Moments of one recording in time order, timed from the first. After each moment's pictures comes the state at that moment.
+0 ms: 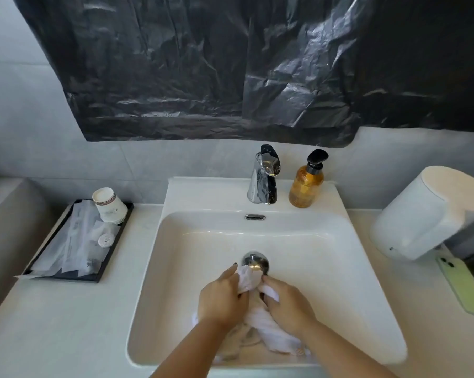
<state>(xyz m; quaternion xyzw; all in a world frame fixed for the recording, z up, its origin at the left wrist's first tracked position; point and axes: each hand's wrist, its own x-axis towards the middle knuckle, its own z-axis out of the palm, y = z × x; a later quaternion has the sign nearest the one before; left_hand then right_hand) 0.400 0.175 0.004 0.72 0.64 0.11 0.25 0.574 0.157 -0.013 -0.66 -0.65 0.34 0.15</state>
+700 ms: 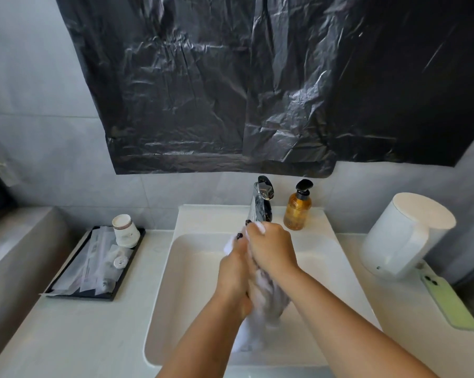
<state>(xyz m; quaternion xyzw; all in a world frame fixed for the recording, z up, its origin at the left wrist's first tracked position) 0.426 0.157 0.160 0.23 0.45 0.50 0.71 0.500 0.184 0.182 -0.72 -0.52 0.27 0.37</state>
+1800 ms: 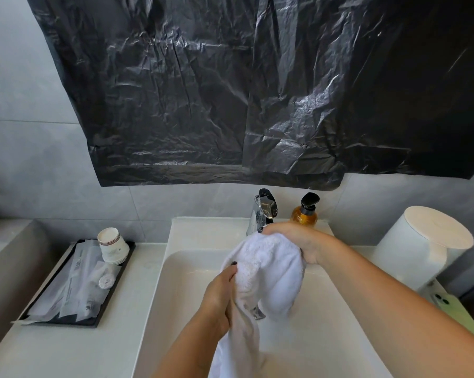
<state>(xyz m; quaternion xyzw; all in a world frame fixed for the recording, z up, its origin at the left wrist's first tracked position) 0.401 0.223 0.103 0.19 0.55 0.36 0.73 0.581 0.286 0.175 -0.65 -0.43 0.59 0.20</state>
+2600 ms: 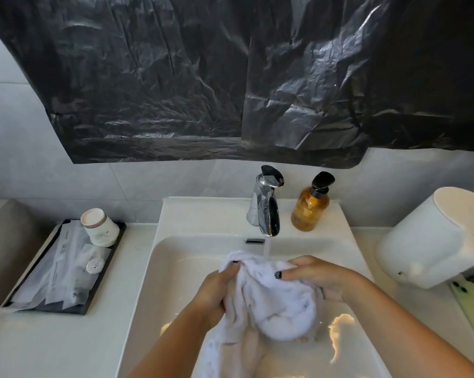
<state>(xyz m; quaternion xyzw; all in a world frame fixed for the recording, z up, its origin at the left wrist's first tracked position) 0.398 0.259 0.021 0.26 0.53 0.32 0.75 0.626 0.255 0.088 -0.57 -0.39 0.70 0.17</state>
